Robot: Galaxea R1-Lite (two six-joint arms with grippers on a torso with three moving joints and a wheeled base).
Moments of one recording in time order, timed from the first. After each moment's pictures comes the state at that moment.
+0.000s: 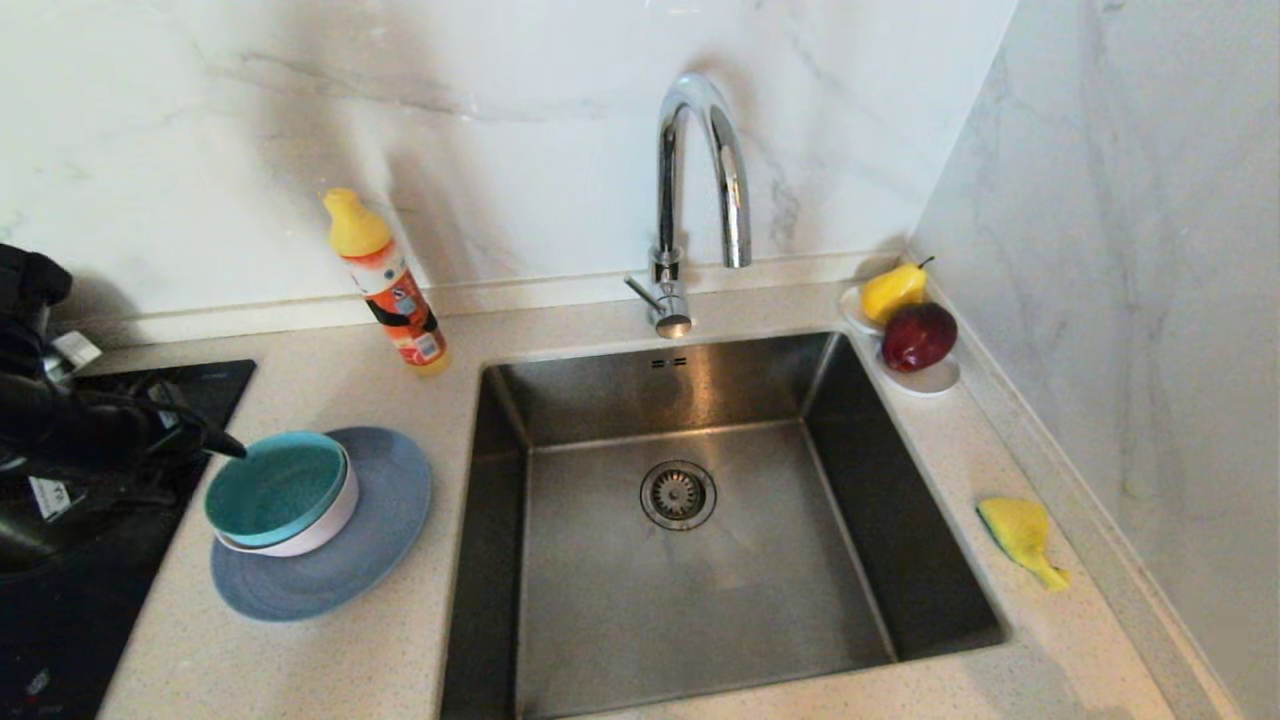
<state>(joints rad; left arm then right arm) 0.34 1.68 -1.31 0.51 -0.17 -0.45 0.00 0.00 0.00 0.00 0.00 -0.01</state>
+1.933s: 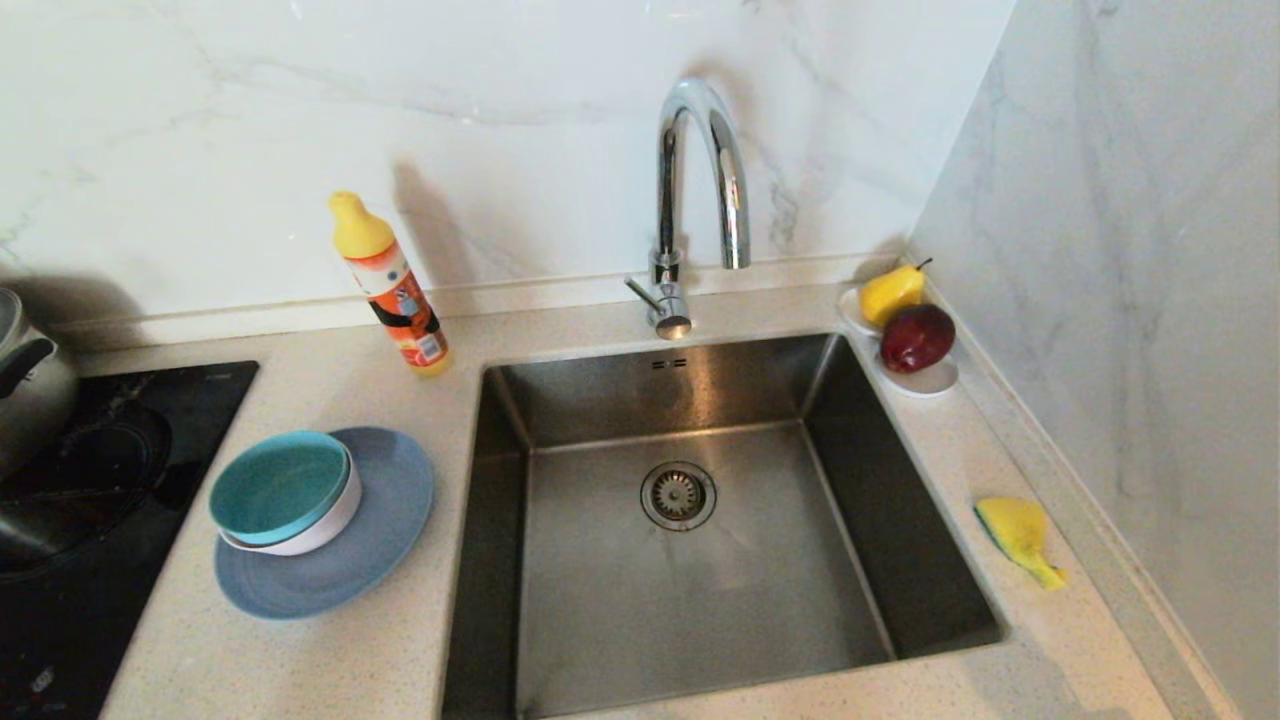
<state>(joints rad) 0.01 0.05 -0.15 0.19 -0.03 0.04 0.00 0.00 0.00 0.00 0.00 -0.01</state>
